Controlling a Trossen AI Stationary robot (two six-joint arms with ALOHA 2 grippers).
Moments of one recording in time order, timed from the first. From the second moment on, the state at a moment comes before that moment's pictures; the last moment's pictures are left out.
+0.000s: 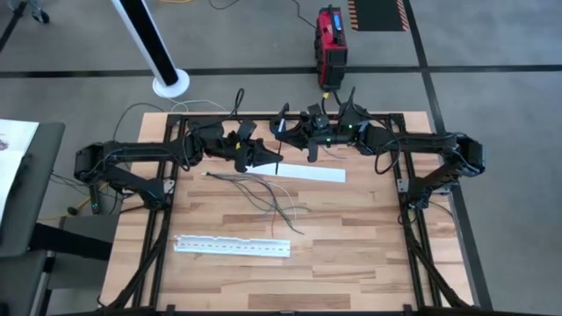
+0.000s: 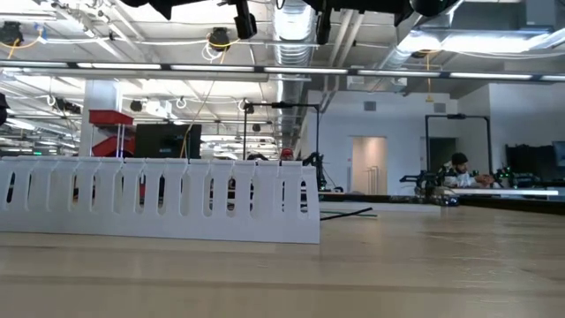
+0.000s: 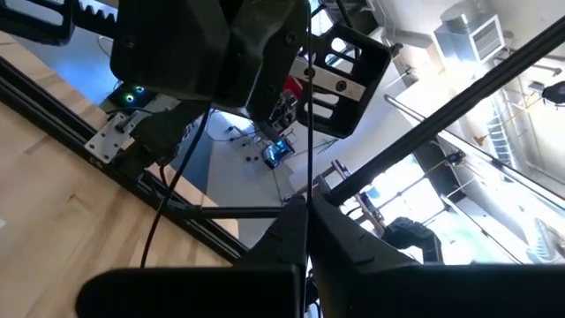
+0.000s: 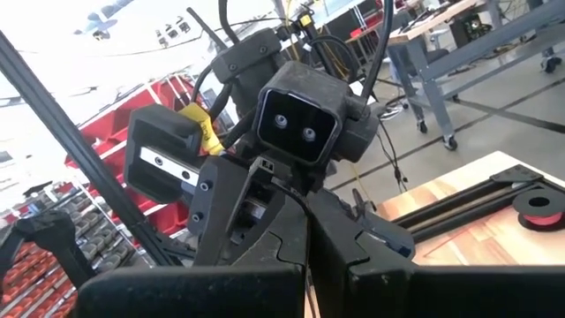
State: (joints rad) left arm 0.22 1.29 0.96 0.40 0.42 -0.89; right arm -0.27 1.48 1.13 0.45 -0.34 0.53
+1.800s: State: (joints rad) left arm 0.20 1.31 0.97 0.42 0.41 -0.89; right arm -0.26 1.48 1.13 0.45 -0.35 0.53
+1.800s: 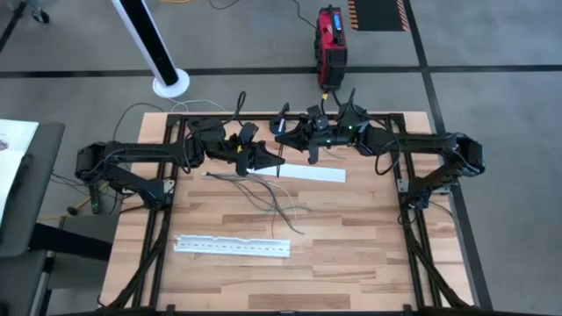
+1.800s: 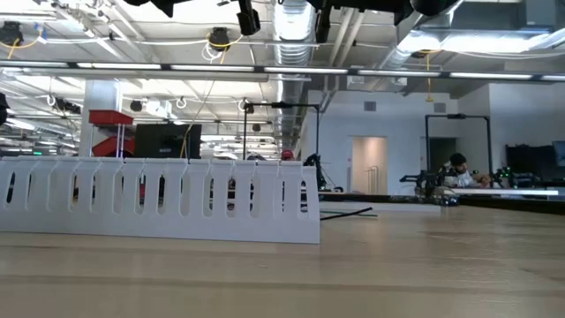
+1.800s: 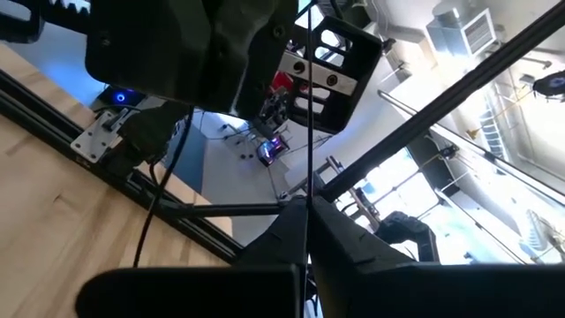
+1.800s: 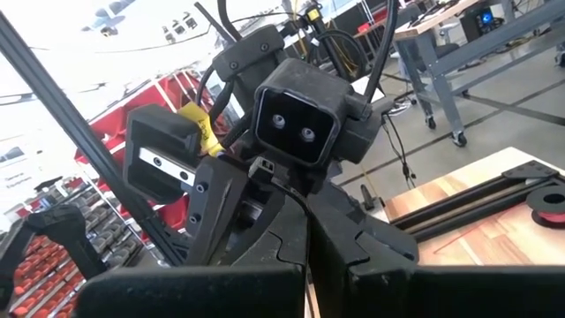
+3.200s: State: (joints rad) left arm 0.18 1.31 0.97 0.47 0.38 -0.95; right arm -0.26 1.48 1.14 0.50 -0.39 0.50
